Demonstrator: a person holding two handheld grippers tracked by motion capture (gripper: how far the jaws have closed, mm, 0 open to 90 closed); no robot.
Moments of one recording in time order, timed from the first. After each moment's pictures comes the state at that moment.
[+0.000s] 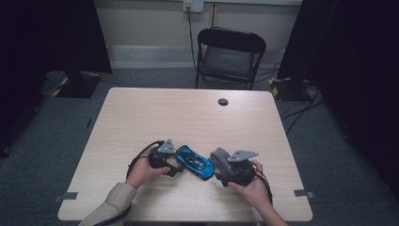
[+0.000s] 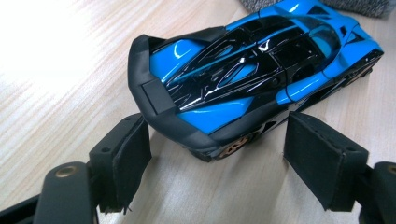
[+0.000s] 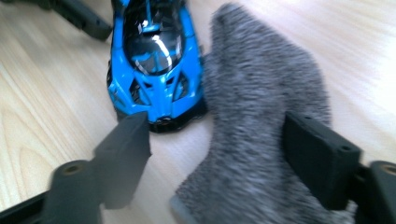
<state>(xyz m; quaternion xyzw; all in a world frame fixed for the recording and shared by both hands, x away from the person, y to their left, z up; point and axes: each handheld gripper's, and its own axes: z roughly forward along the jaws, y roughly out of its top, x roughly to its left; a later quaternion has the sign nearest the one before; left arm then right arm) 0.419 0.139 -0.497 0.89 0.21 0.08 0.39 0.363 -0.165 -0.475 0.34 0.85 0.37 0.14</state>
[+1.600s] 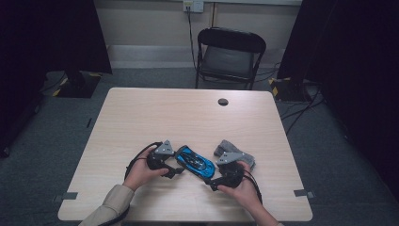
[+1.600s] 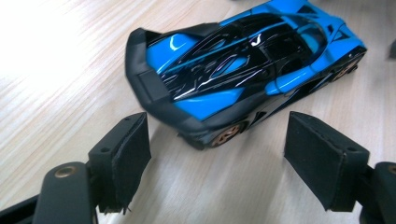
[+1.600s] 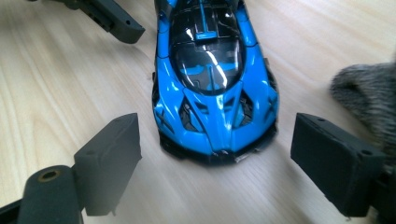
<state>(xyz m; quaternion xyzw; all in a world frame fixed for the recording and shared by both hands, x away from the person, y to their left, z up) 0.414 0.144 -0.497 0.89 0.21 0.07 0.40 0.367 -0.135 -0.489 0.32 0.86 0.38 0.09</state>
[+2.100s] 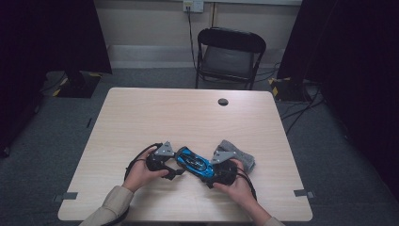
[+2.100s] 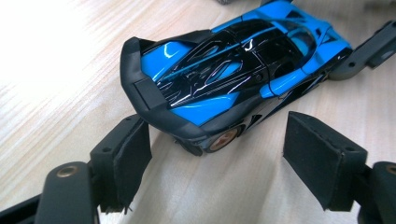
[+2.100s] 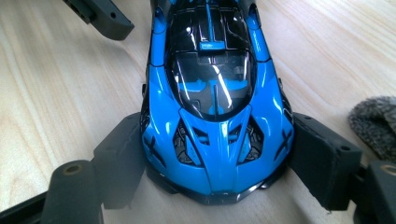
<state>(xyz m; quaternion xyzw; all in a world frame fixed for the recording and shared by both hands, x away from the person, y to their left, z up) 0.405 0.146 -0.492 0.88 0.21 0.08 0.41 0.379 -0.121 -0.495 0.26 0.88 0.37 0.11</state>
